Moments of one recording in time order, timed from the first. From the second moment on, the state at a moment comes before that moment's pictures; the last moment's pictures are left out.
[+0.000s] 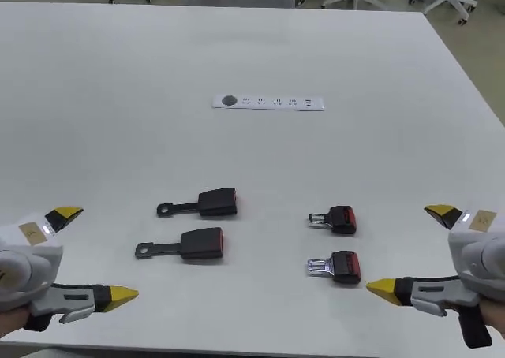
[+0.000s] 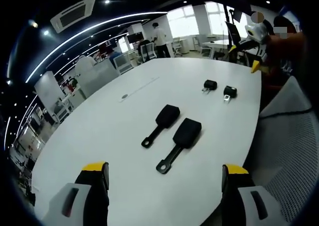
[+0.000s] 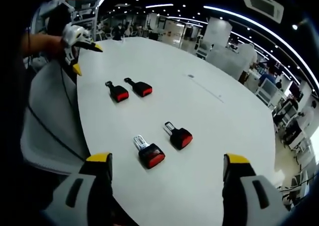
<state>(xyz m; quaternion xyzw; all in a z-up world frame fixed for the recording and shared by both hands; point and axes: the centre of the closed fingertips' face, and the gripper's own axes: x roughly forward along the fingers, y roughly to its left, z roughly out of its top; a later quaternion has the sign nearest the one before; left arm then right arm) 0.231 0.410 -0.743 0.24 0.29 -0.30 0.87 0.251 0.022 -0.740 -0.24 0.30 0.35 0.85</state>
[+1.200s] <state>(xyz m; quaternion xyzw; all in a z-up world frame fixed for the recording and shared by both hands) 0.229 0.418 -0.762 0.22 0.31 -0.31 0.87 0.250 0.047 -0.763 -0.22 0.32 0.37 0.85</state>
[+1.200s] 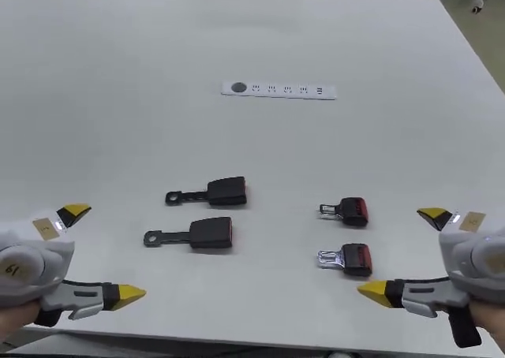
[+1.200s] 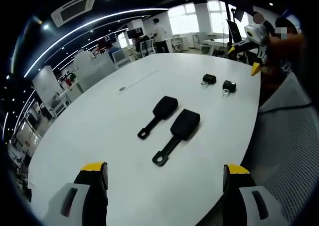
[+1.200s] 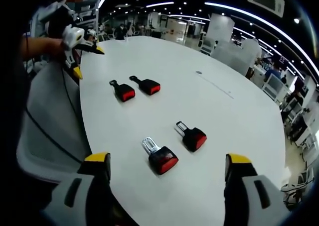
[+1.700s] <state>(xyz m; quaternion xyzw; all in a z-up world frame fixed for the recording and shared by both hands) 0.234 0.420 -0.760 0.23 0.31 -0.30 0.87 0.251 0.046 -0.764 -0.21 0.31 0.37 0.85</state>
